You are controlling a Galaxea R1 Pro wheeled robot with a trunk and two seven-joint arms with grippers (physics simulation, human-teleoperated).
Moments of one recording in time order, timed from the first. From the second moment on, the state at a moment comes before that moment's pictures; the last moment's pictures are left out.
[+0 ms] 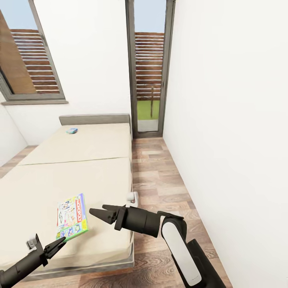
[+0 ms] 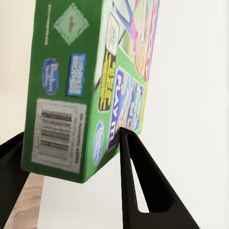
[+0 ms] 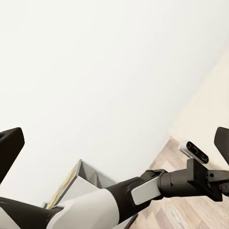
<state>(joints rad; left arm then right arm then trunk) -0.40 0.35 0.73 -0.45 0.10 0.69 -1.43 -0.38 0.17 0.45 -1.57 -0.82 0.78 0.49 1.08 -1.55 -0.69</state>
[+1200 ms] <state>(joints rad) -0.40 0.35 0.72 -0.45 0.10 0.69 -1.43 -0.38 0.17 0.52 -1.57 -0.81 0.74 0.49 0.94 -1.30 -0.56</state>
